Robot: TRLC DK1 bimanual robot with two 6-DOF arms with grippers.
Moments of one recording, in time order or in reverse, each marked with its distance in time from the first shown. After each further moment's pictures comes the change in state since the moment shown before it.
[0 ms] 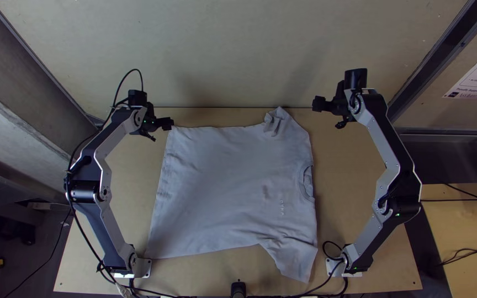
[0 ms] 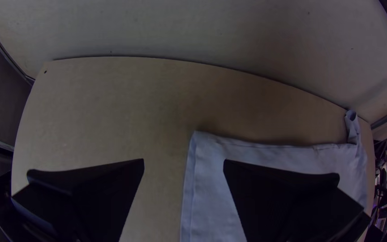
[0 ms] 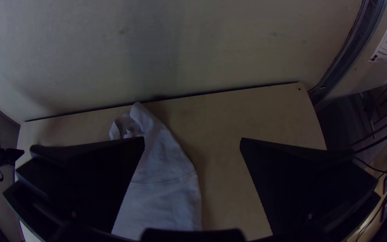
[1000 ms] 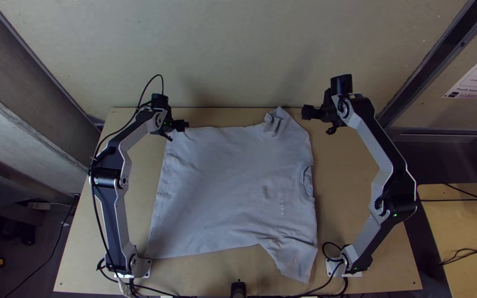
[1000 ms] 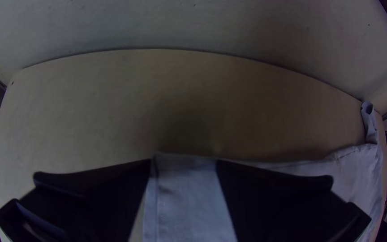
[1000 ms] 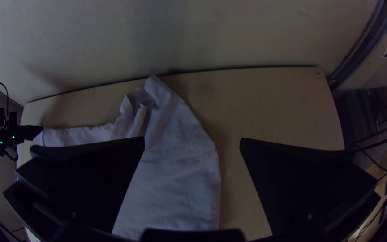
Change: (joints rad) left arm -0.089 0.216 0.140 0.066 -0.064 -0.018; right arm 0.065 0.005 -0.058 -0.031 -0.019 0.020
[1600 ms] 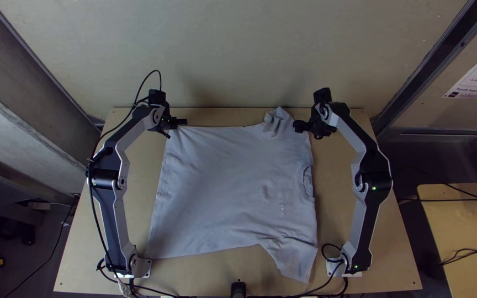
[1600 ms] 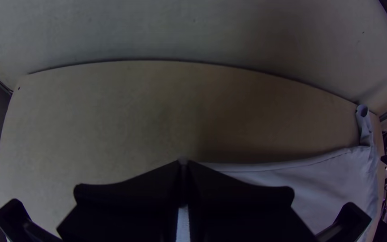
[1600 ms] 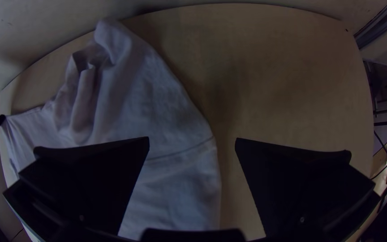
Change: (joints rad) left arm 0.008 -0.030 0.038 -0.063 0.003 0.007; right arm -0.006 0.295 0.093 -0.050 0.000 0.009
